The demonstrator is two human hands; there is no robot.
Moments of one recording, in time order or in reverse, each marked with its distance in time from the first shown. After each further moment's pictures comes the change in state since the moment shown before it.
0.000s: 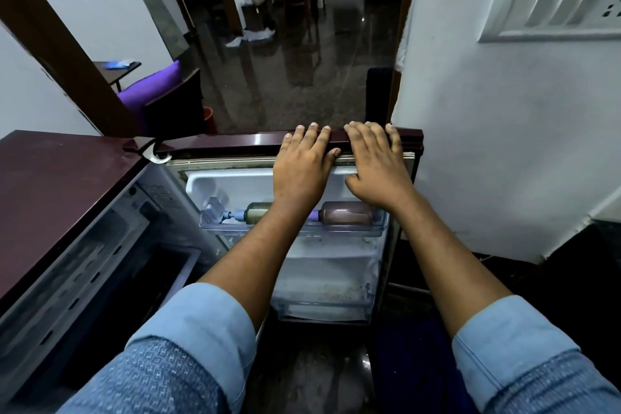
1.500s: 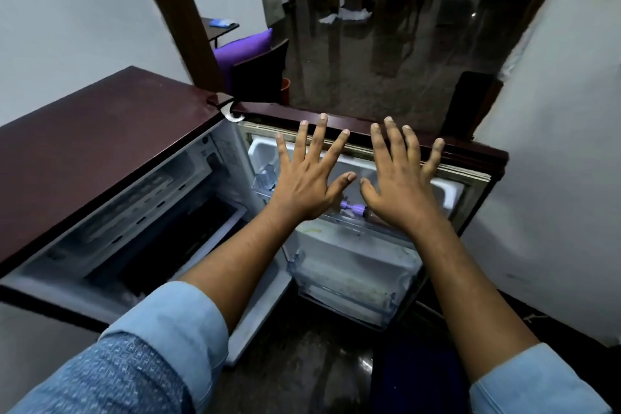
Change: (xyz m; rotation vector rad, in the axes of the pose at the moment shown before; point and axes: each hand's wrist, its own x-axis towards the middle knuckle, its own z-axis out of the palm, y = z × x) left_hand -0.064 -0.065 -0.032 0.117 -0.266 -0.140; right_hand 0.002 -0.051 0.015 0.026 0.004 -0.156
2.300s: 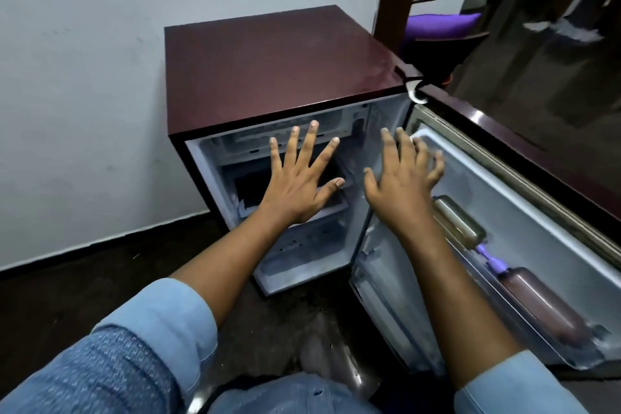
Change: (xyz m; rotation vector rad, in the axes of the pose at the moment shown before) left_hand -0.190 -0.152 -0.028 0.133 -0.058 -0.647; right_hand 0.031 -0.220 0.055 0.264 -0.094 -0.407
